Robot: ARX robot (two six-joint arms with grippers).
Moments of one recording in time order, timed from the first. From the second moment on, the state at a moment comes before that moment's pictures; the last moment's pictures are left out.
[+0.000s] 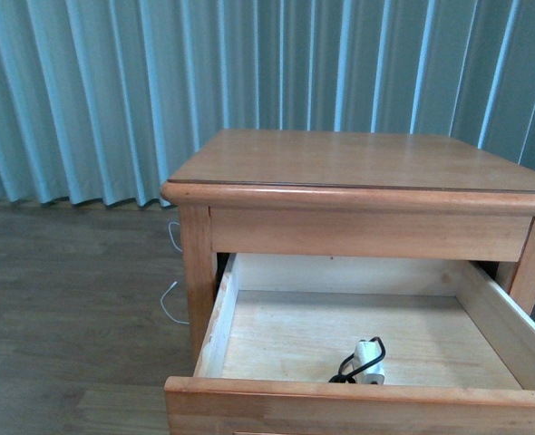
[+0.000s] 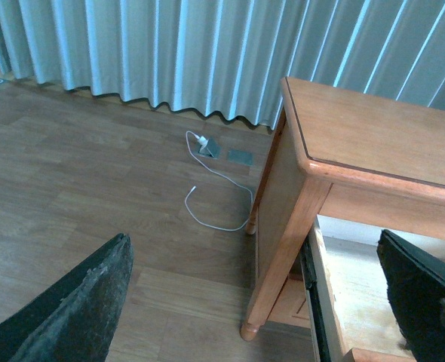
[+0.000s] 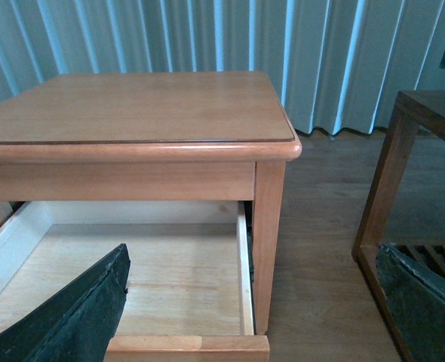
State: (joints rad) left arm -0.26 0.51 0.38 0.12 -0.33 -0.16; right arm -0.11 0.50 0.23 0.27 -0.11 0.00
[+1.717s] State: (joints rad) left arm 0.00 0.00 0.01 0.00 0.00 -0.01; right arm -0.11 0.50 0.23 0.27 -0.11 0.00
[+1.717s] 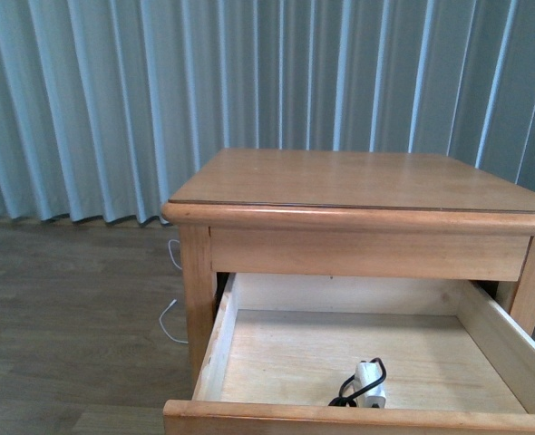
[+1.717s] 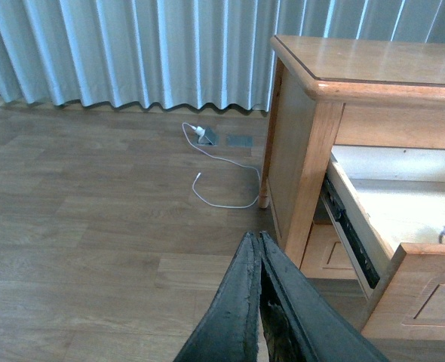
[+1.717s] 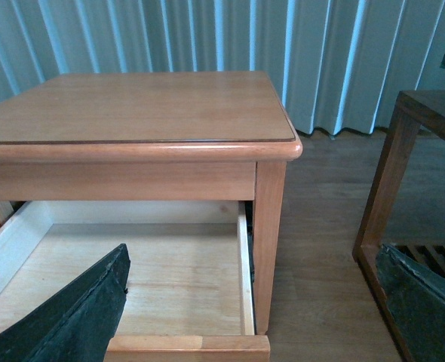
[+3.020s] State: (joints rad) left arm 0.00 0.00 0.01 0.00 0.00 0.00; right arm 0.31 1.14 0.48 -0.14 0.03 0.22
